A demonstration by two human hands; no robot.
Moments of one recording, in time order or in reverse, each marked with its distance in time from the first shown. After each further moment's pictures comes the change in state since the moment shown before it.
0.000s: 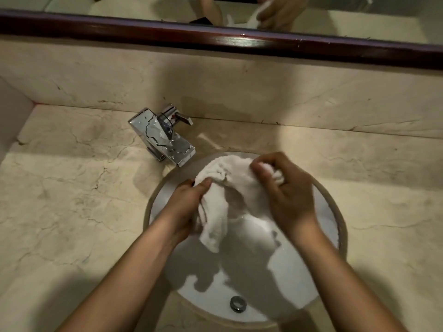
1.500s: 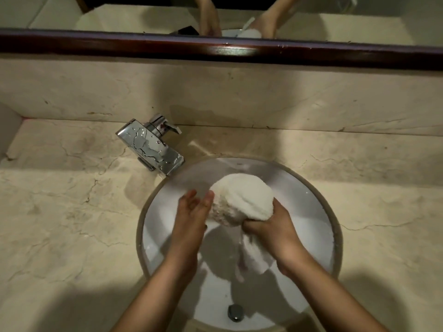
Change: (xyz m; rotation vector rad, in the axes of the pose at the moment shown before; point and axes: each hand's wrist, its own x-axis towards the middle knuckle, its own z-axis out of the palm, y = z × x) left_hand -0.028 -0.033 0.020 0.061 0.119 0.157; right_hand -0.045 0.044 0.008 0.286 -0.209 0.587
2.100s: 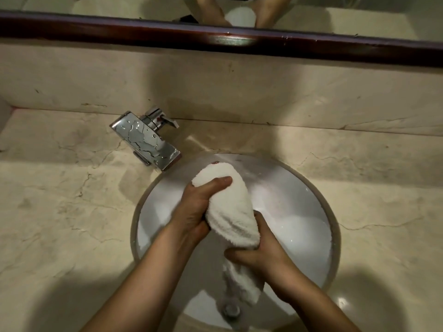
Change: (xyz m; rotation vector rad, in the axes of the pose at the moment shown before) left_hand 0.027 0.029 0.029 -0.405 -0.177 -0.172; right_hand -0.036 -0.003 0.006 -0.038 -0.219 0.102
